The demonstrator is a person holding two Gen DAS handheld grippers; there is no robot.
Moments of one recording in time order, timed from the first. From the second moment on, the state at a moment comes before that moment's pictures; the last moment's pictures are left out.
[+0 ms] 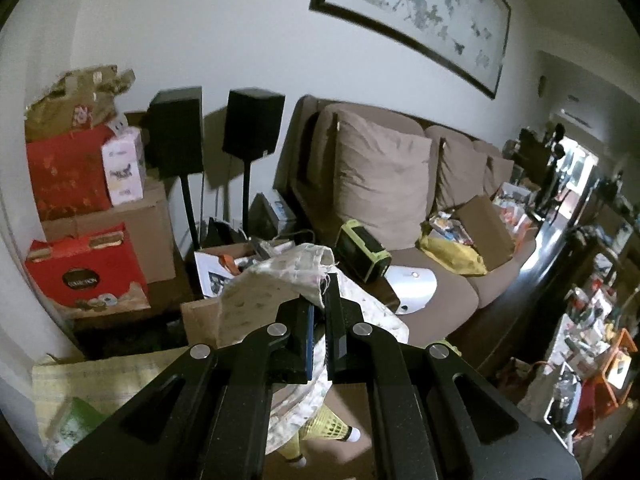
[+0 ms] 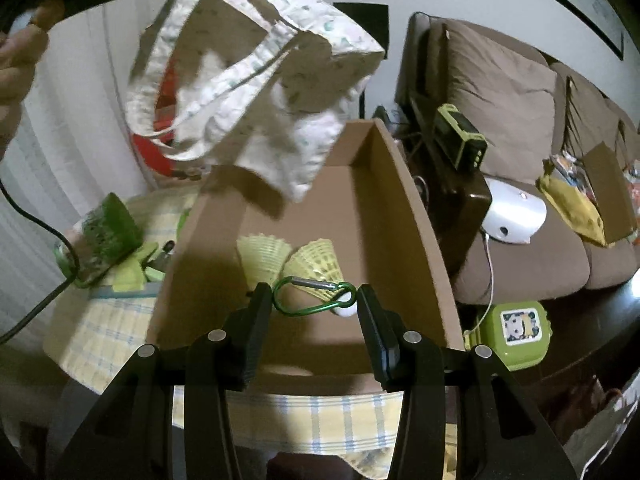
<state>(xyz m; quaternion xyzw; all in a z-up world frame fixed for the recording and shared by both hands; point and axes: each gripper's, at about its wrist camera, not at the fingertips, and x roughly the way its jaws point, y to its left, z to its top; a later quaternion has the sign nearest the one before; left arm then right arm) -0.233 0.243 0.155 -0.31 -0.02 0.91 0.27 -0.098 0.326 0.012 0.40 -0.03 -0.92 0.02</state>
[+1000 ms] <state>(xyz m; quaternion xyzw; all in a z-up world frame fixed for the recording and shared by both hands) -0.218 0.188 -0.005 -0.47 -0.03 0.84 0.26 -0.136 0.316 -0.041 0.45 -0.06 -0.89 0.03</state>
